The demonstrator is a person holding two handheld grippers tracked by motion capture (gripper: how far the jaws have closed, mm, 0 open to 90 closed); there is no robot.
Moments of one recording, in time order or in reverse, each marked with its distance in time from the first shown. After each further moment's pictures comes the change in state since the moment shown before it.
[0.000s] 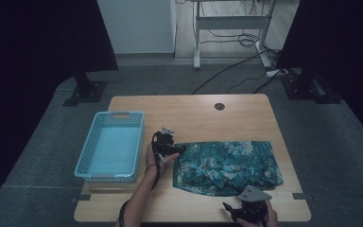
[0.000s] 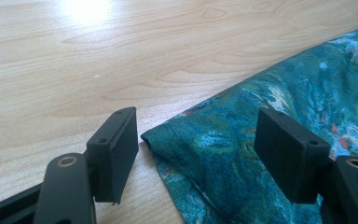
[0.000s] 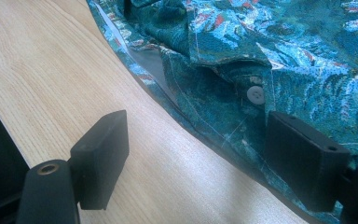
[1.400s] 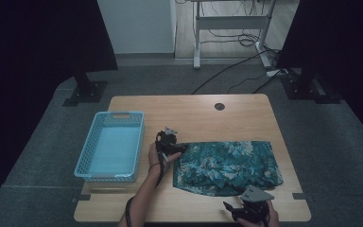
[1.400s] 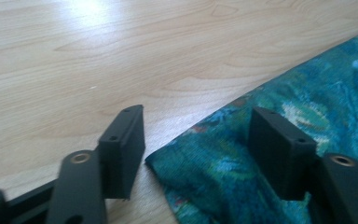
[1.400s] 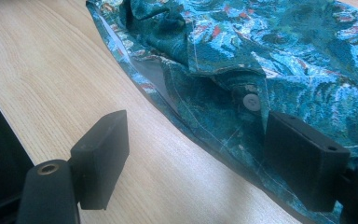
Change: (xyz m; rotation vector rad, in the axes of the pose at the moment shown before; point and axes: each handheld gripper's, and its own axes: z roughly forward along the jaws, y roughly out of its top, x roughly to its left) left arm 0.001 -0.002 0.023 -0.023 0.019 0.045; right arm -0.001 0.003 -0.006 -0.024 0.004 0.017
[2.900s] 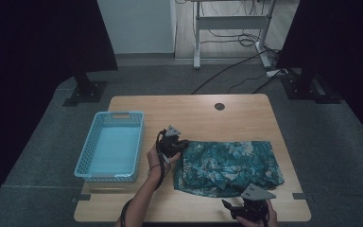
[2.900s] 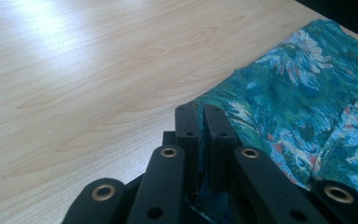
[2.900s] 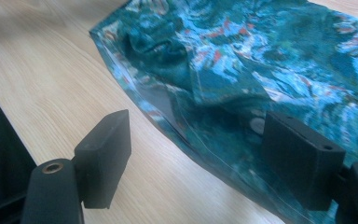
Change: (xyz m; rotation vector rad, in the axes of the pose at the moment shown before) left arm -0.033 0.019 -0.046 -0.055 -0.116 0.130; right arm 0.002 0.007 -0.001 -0.048 0.025 0.050
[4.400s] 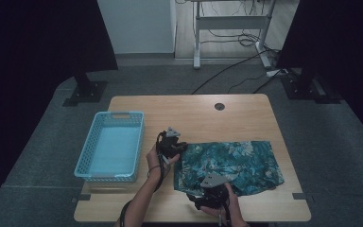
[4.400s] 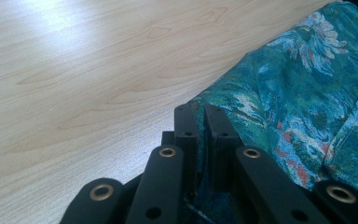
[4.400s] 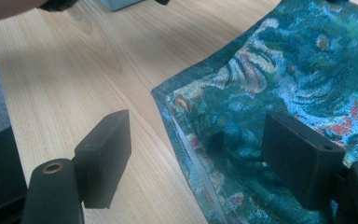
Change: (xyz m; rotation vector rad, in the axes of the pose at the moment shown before) left arm 0.005 -0.008 0.004 0.050 0.014 -0.026; right arm 0.048 0.058 0.085 0.040 0.153 -0.089
